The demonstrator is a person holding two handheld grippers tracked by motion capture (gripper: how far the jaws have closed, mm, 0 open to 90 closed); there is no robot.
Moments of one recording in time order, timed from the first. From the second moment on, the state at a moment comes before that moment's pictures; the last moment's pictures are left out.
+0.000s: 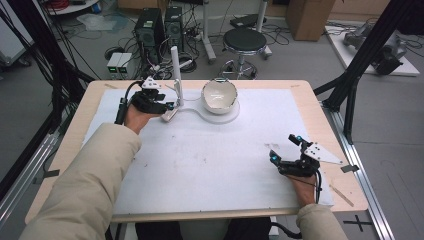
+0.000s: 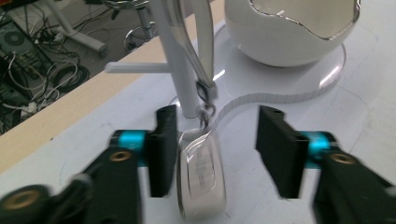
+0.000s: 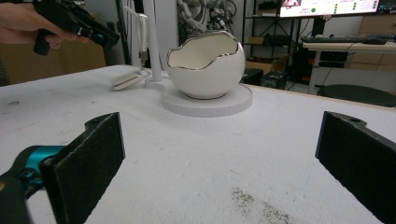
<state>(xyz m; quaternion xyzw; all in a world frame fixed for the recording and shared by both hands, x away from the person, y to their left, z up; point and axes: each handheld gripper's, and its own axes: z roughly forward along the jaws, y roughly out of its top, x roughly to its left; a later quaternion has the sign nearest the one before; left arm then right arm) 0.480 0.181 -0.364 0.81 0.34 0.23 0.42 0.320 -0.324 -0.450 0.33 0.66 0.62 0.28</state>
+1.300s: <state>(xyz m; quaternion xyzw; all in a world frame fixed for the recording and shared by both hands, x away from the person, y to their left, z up) 0.291 0.304 -0.421 0.67 0.28 0.28 0.63 0.319 -0.325 -0.450 0.33 0.65 0.62 0.28</state>
